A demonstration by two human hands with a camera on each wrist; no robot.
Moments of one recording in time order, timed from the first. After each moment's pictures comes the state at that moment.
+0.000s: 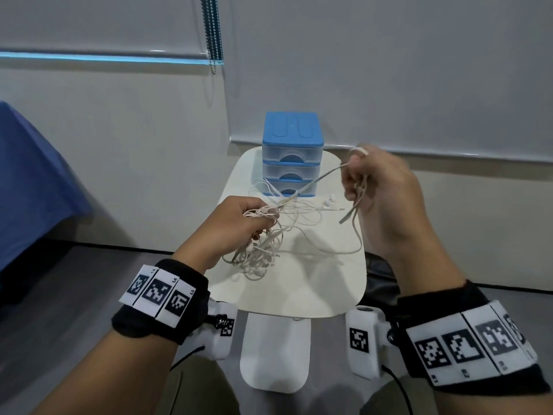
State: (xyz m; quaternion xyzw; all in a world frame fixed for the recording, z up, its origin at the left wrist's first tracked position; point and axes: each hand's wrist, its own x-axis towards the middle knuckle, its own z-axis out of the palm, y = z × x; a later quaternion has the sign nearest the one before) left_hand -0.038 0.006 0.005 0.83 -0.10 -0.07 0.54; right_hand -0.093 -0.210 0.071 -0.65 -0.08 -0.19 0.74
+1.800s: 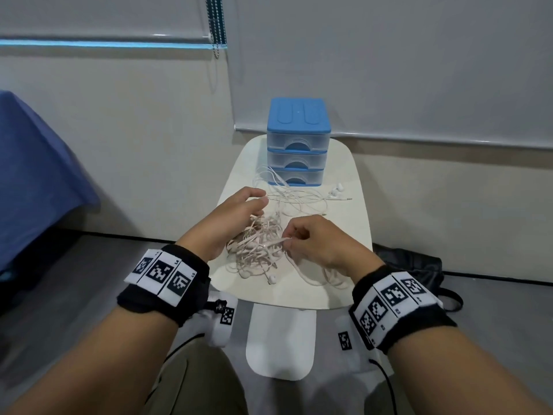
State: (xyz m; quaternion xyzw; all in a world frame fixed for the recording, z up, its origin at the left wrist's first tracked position) left_hand -0.025 0.008 -0.008 0.81 0.00 -0.14 0.57; right_hand -0.047 -0.192 -0.045 -0.89 -0.08 0.09 0.44
